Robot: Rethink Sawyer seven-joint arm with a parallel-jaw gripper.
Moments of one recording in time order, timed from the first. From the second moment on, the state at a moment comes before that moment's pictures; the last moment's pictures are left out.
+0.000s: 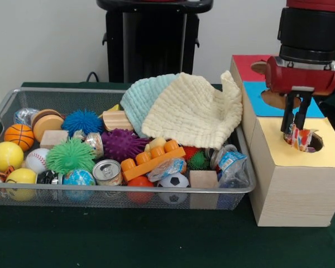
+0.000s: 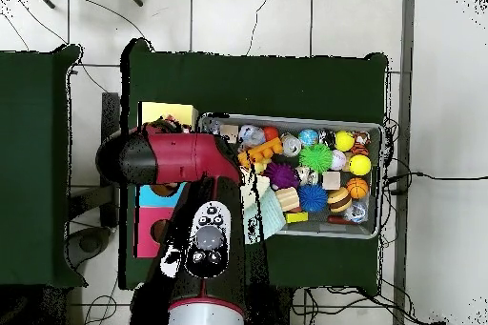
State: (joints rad) arm 0.13 -0.57 -0.13 1.45 0.06 0.43 1.79
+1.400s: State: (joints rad) arm 0.19 -0.56 -0.21 1.45 0.06 0.43 1.79
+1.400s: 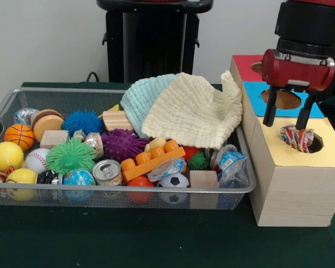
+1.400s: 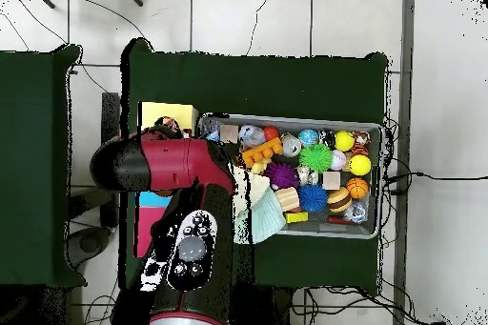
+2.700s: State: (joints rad) arm 0.15 -0.72 -0.21 1.45 0.07 0.58 1.79
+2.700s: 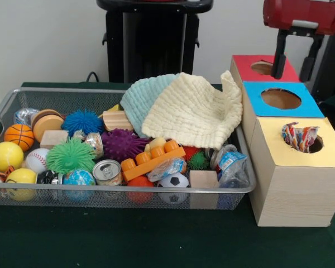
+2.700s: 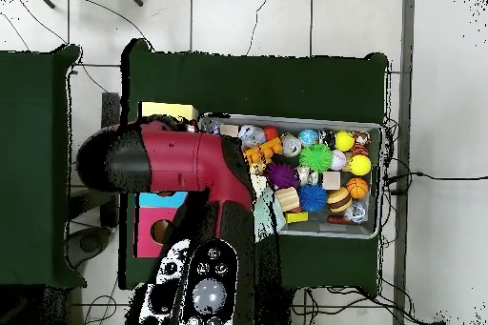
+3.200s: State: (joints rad) arm 0.14 -0.72 -0.21 1.45 0.07 0.58 1.79
